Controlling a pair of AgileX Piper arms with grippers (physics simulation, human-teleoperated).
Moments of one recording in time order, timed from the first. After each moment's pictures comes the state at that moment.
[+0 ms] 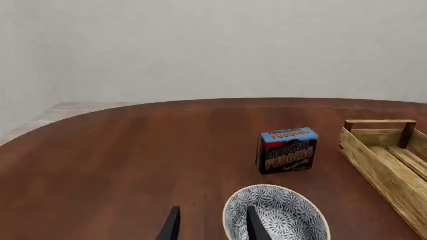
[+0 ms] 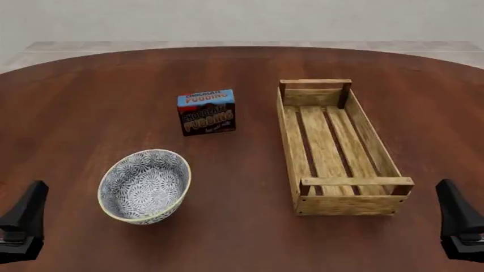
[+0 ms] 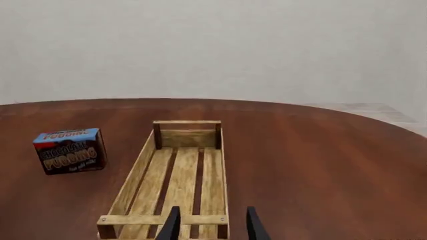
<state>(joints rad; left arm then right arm) 0.00 0.00 0.00 0.00 0.00 0.00 0.01 -0.01 0.00 0.00</state>
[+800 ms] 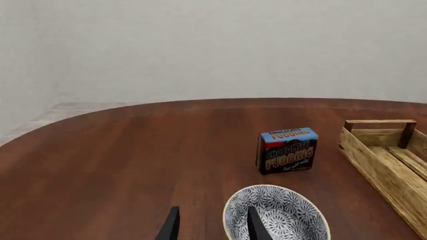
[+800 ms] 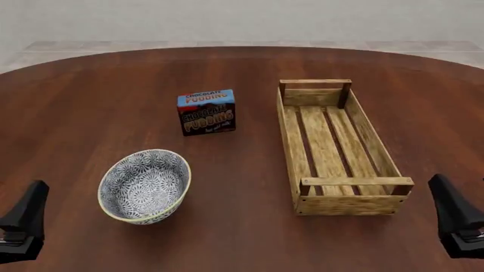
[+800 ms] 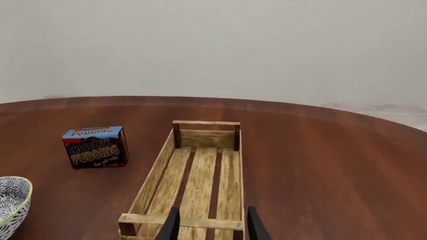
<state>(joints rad) 0.00 0.00 0.00 0.00 0.00 0.09 0.05 -0.07 0.03 0.01</state>
